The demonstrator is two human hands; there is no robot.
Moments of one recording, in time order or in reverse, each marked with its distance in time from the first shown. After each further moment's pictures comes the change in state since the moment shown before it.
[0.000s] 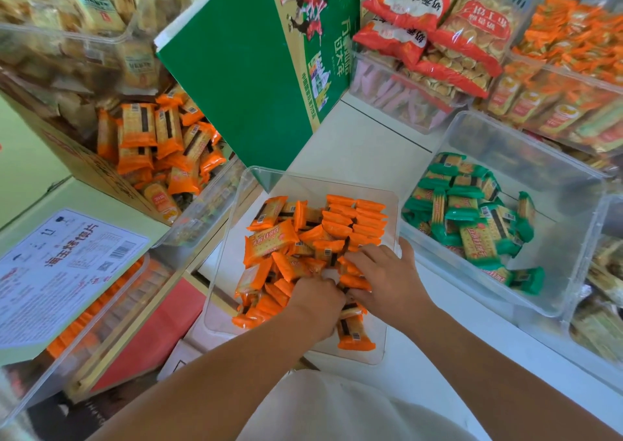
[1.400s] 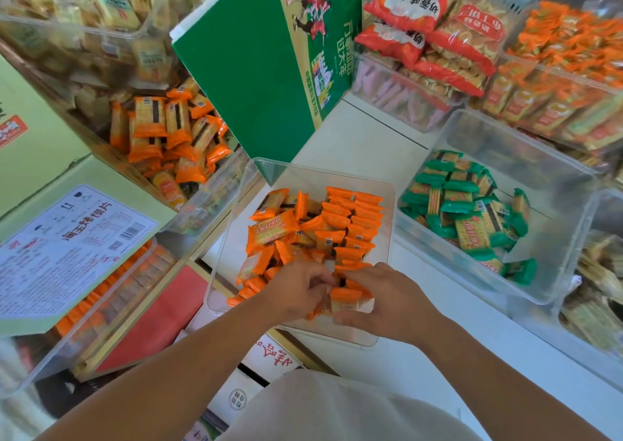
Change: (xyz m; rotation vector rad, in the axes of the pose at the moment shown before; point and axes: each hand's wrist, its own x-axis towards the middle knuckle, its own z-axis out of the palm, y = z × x) left_hand -0.039 -0.028 0.015 -1.055 0.294 -0.057; right_hand -0.040 -0.006 -0.005 0.293 -0.245 -0.038
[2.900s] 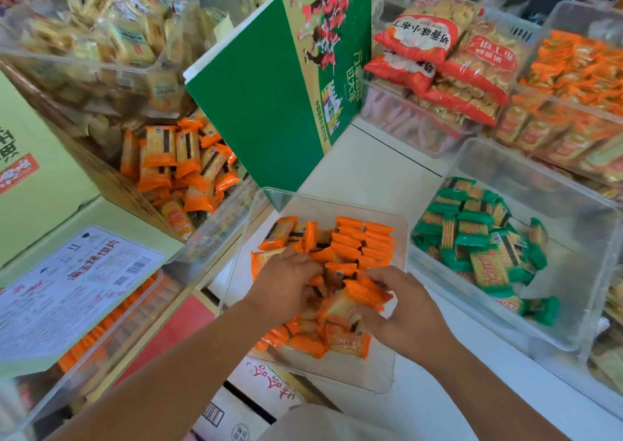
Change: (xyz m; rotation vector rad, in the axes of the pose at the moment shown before) left_hand 0.029 -0.022 -0.059 0.582 0.181 0.208; right_hand 0.018 -0.017 -0.030 0.400 0.347 0.140
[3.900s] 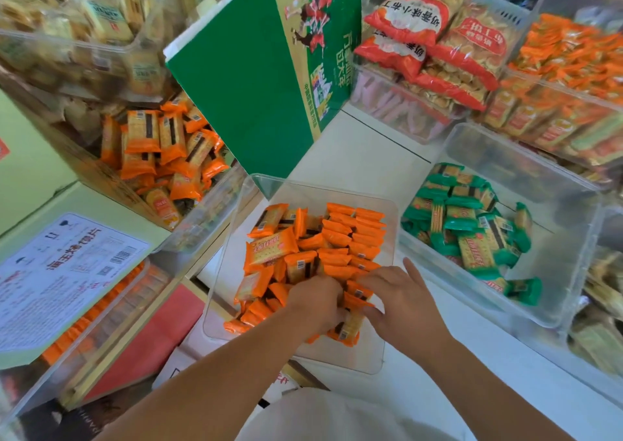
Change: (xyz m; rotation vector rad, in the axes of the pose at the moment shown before) left_hand 0.020 0.068 0.054 -0.102 -0.416 -0.244; right_hand -0.012 0.035 0.009 -0.512 -0.014 -0.183
